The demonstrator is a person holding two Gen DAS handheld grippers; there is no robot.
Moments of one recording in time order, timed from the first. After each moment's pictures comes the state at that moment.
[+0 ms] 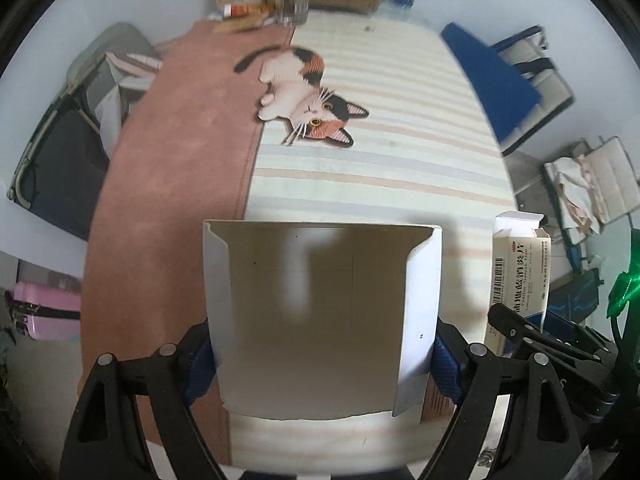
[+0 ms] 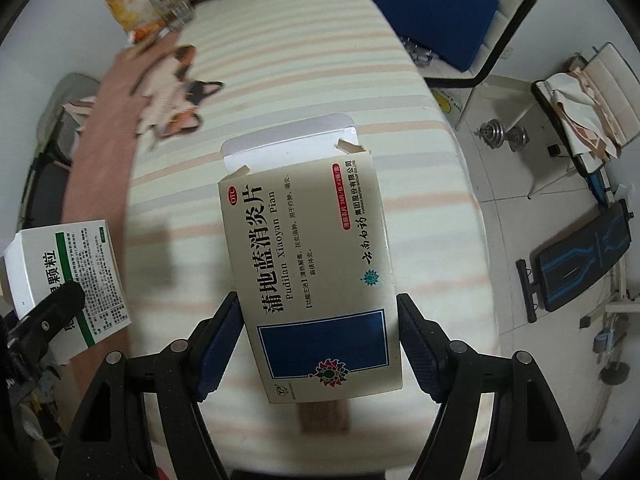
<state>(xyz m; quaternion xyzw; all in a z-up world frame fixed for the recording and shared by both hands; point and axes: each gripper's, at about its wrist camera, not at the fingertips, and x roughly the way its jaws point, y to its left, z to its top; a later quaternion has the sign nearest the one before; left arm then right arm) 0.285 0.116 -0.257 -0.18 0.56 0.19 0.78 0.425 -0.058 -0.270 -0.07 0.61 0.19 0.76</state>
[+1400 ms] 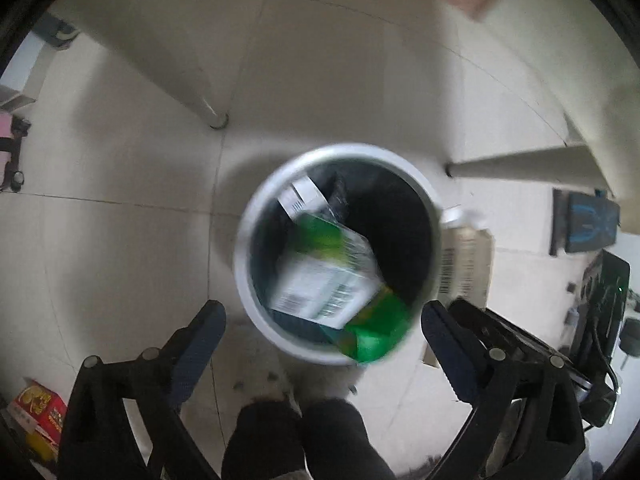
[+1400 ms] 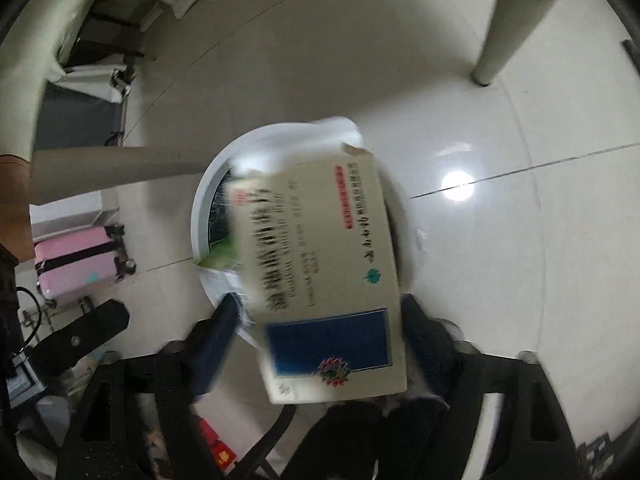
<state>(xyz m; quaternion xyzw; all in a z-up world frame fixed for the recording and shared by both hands) 0.002 0.084 -0.733 -0.30 0.69 0.15 0.64 0.073 -0.132 -0.784 0.04 0.76 0.23 0.61</state>
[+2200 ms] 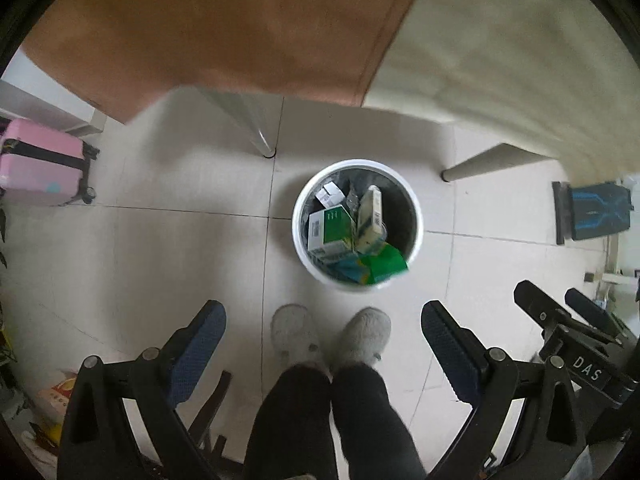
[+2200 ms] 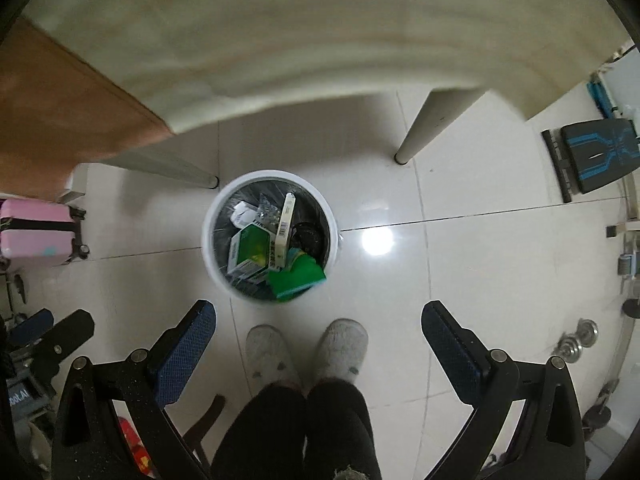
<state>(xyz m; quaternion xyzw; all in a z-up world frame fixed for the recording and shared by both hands) -0.066 0.043 -0.513 -0.22 0.68 0.19 0.67 0.037 -0.145 -0.519 -0.11 0.68 0.17 0.70</state>
